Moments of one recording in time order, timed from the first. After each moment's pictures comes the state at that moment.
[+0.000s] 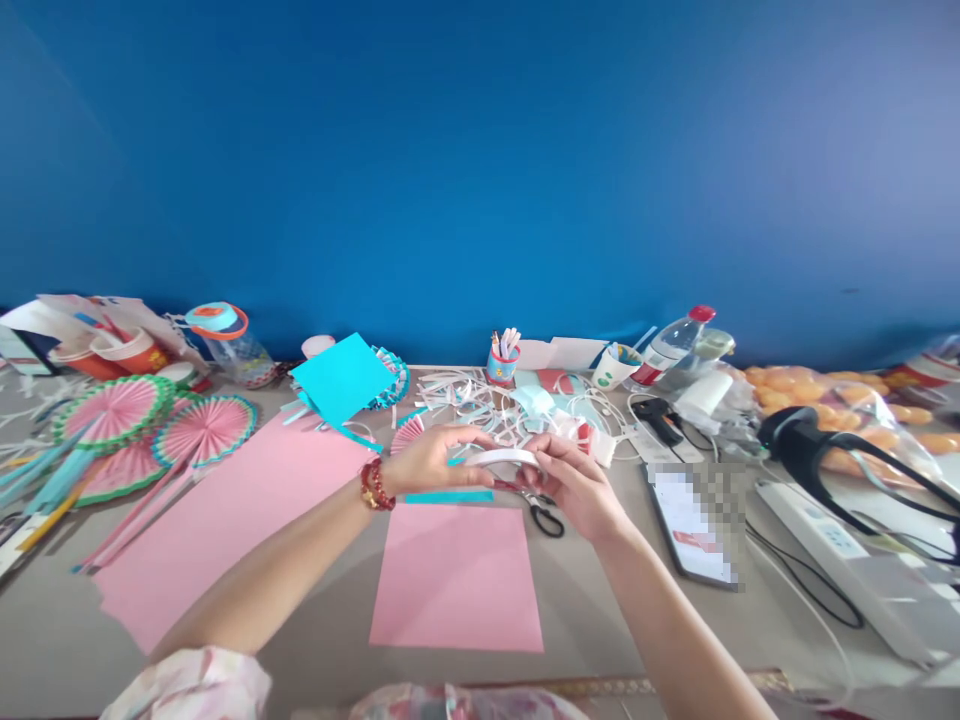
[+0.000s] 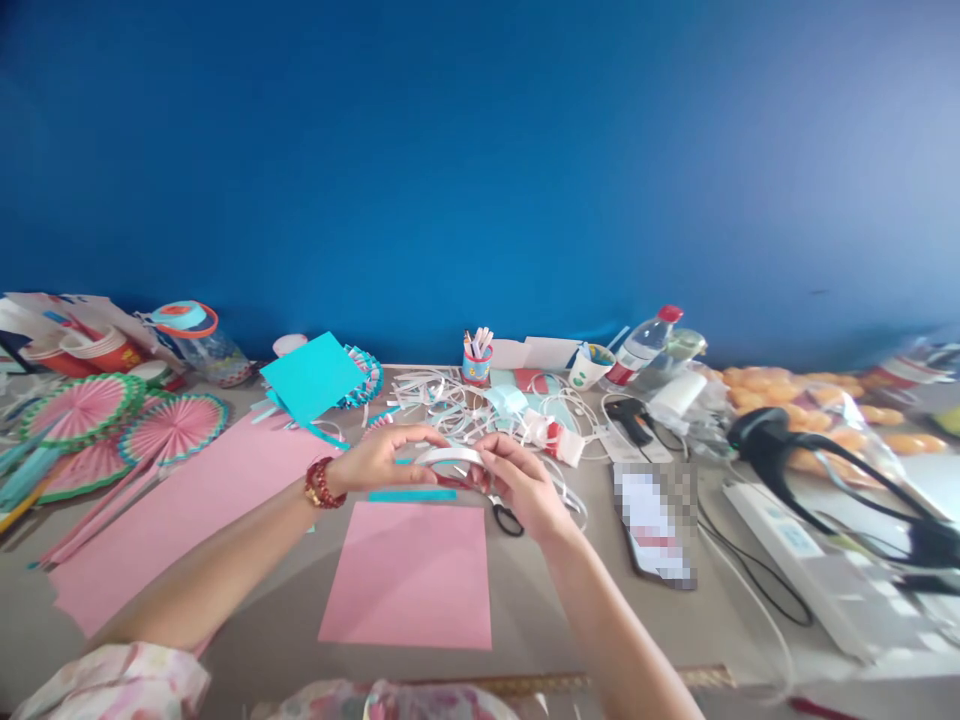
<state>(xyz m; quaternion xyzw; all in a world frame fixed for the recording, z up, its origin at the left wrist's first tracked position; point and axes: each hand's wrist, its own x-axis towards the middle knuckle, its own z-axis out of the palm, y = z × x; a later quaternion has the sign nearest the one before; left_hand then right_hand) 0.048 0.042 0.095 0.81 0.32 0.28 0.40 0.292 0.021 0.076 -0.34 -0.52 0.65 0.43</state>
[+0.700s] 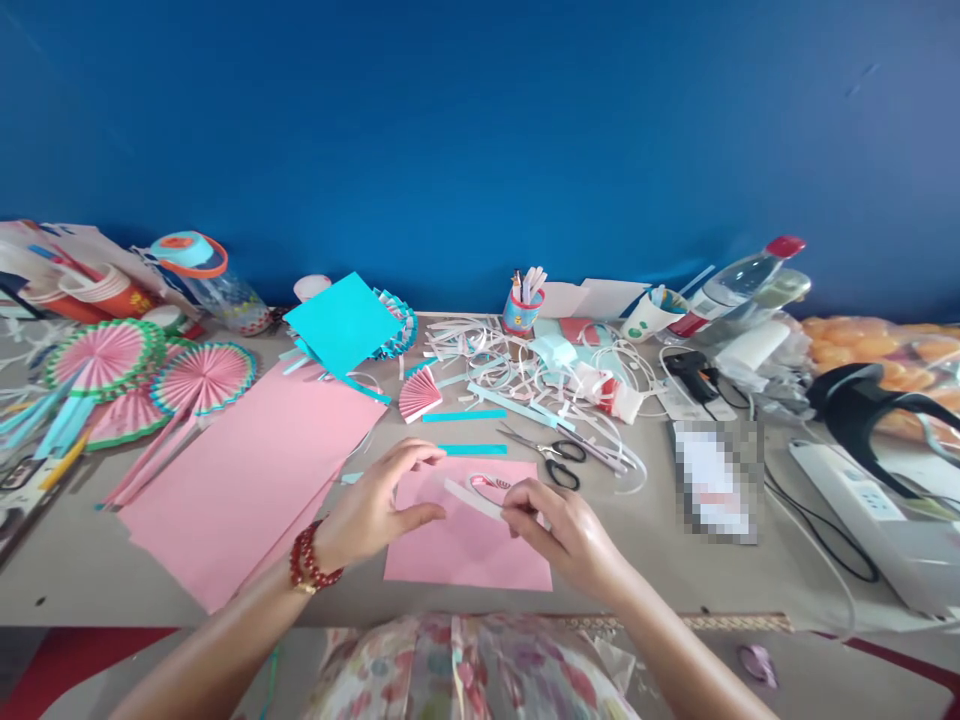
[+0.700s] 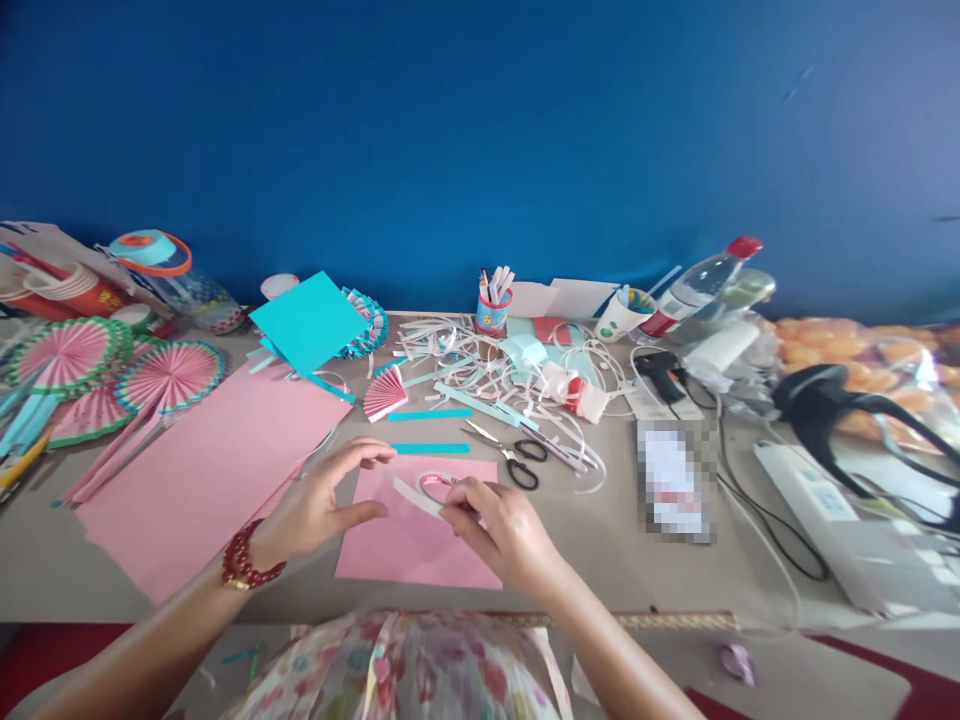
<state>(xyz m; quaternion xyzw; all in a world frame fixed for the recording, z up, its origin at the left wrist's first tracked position) -0.001 -0.059 0.045 0.75 0.48 0.30 0.35 0.272 -0.050 0.055 -0.39 -0.81 0.37 0.23</state>
